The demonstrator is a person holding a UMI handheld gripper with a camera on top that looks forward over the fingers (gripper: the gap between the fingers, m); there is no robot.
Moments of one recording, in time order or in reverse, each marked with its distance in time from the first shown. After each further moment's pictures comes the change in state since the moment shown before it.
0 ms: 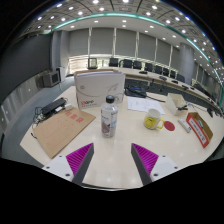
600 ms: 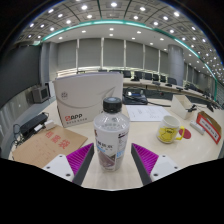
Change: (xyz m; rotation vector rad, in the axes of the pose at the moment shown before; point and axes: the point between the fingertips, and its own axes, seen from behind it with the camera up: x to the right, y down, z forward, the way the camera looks) arm -0.066 -0.055 0.203 0.152 0.096 0.108
